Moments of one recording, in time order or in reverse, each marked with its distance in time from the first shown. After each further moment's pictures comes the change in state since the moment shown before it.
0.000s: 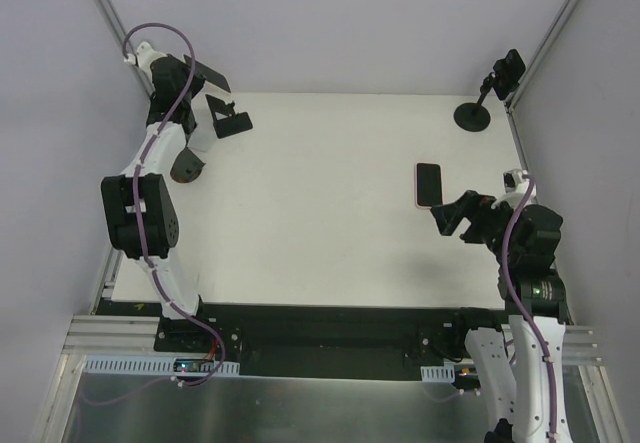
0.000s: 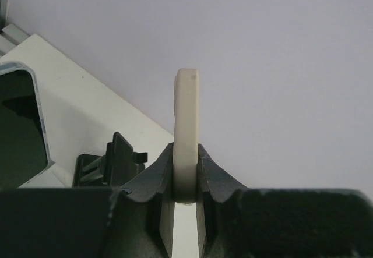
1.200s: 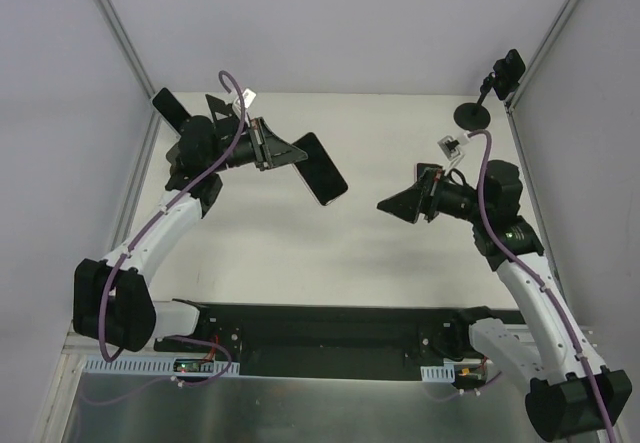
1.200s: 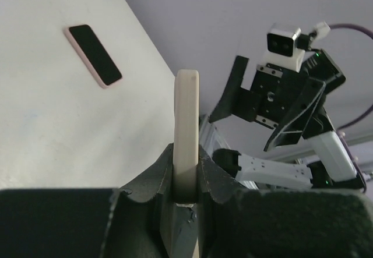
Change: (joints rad) left arm -0.299 -0.598 -0.583 0.139 1.042 -0.223; right arm 0.256 0.350 0.063 0.362 -0.490 0.264
